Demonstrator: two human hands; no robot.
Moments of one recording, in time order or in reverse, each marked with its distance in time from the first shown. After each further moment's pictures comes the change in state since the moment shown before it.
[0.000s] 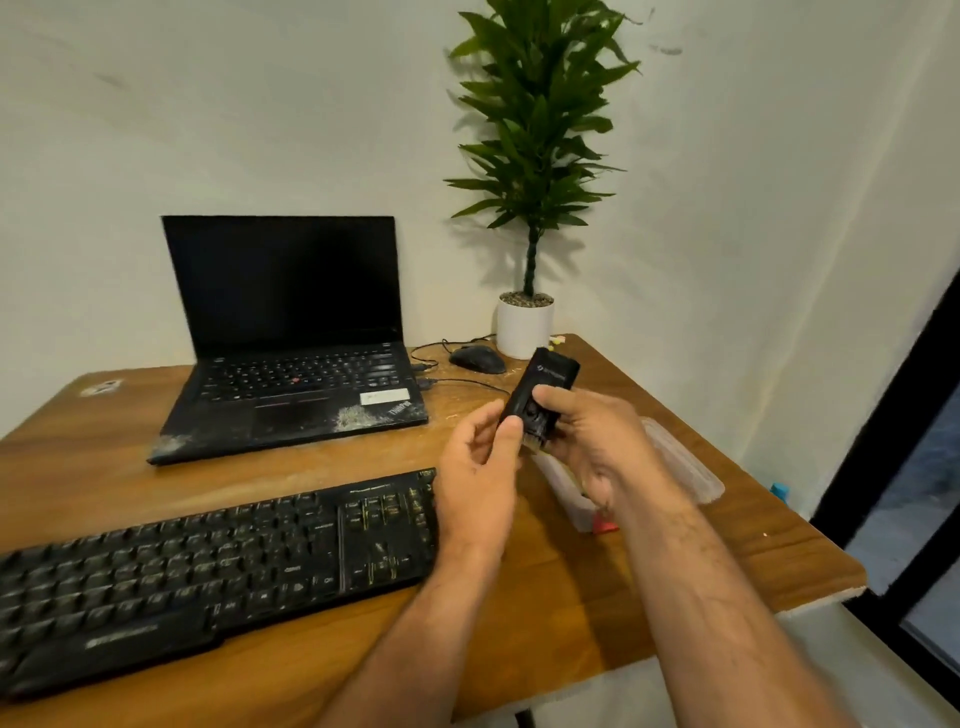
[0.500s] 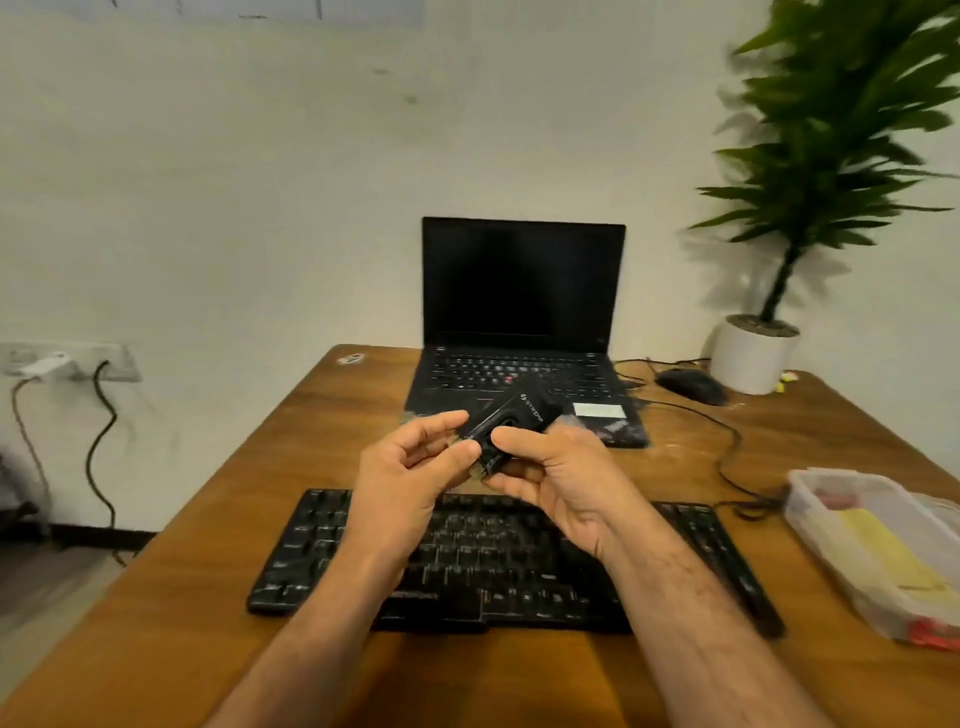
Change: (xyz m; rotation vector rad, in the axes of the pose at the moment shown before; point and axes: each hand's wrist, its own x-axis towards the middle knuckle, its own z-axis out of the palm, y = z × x) left_hand 0.025 0.072 -0.257 0.135 0.133 0.083; right_hand -0.029 0.106 0.203 -0.075 -0.527 0.243
